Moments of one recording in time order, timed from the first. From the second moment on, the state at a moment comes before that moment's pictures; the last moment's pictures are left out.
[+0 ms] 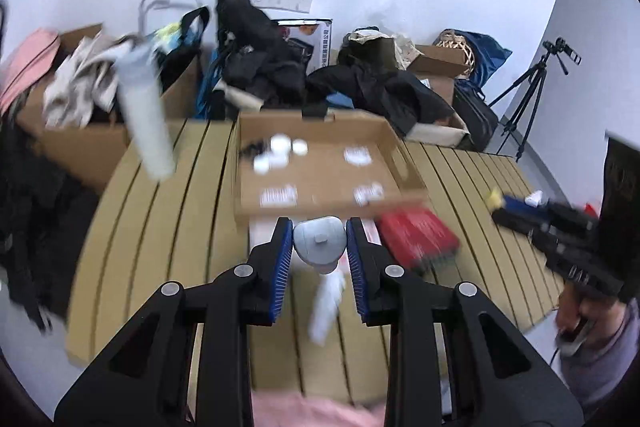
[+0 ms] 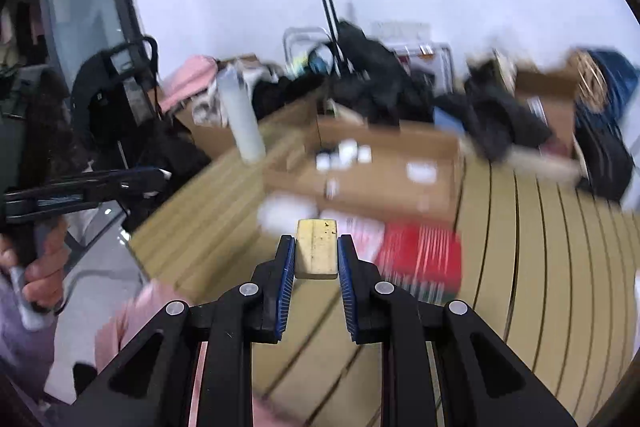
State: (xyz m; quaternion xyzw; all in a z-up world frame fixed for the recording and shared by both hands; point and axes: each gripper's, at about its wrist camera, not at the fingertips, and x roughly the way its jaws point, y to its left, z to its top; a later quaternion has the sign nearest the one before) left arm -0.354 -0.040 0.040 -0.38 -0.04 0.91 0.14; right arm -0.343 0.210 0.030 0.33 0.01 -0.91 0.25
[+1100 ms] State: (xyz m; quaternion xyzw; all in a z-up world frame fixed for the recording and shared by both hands) left arm -0.451 -0.071 0.044 -0.47 0.03 0.88 0.03; right arm -0.519 0.188 0.034 0.46 0.04 -0.87 0.17
